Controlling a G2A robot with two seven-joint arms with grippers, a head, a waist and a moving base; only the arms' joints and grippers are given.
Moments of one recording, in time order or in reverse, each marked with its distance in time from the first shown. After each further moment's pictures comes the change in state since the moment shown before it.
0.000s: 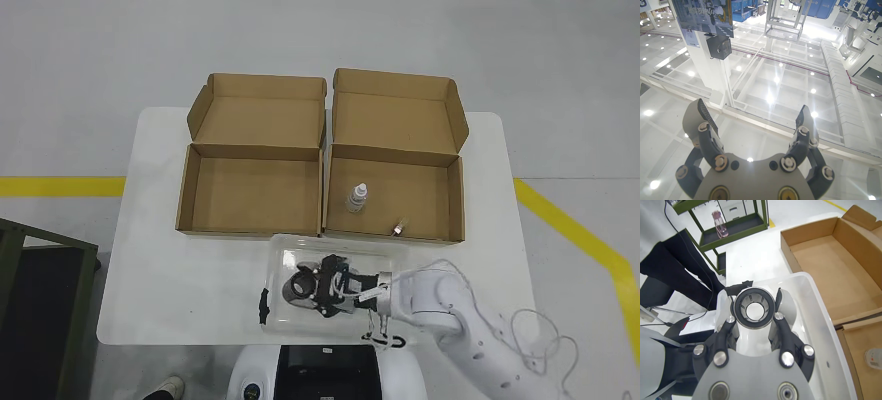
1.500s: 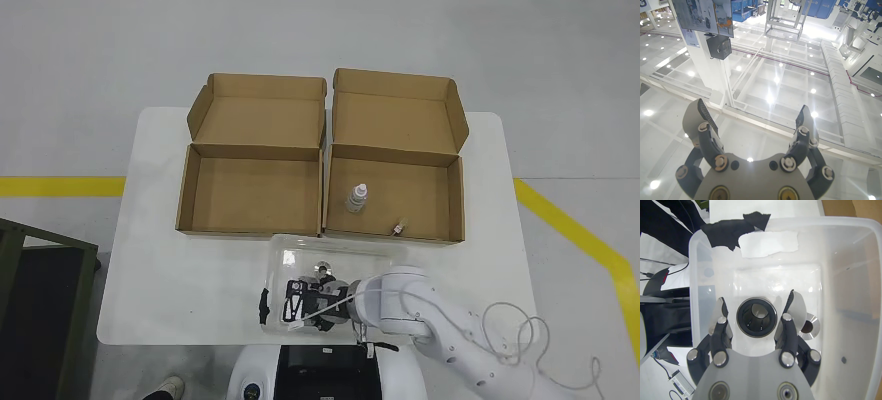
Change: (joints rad) left arm 0.000 0.000 0.000 0.000 0.000 0.000 0.000; right arm 0.150 -0.046 -0.216 -0.013 -0.112 0.110 0.517
